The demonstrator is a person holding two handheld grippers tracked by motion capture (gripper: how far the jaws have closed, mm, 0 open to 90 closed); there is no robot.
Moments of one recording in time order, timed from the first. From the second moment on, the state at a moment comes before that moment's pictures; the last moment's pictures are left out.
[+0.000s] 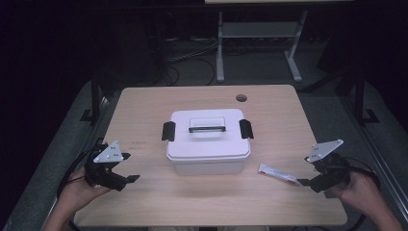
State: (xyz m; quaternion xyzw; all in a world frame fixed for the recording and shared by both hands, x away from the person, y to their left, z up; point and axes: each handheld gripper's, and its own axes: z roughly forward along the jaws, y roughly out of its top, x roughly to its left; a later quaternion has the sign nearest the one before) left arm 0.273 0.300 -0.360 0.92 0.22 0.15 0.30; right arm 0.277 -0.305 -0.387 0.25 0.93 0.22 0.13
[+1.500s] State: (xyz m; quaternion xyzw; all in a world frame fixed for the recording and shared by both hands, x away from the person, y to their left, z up) left arm 0.319 0.227 -0.281 0.95 0.13 0.13 0.25; right arm 0.267 -0.286 -0.389 0.24 0.93 0.24 0.13
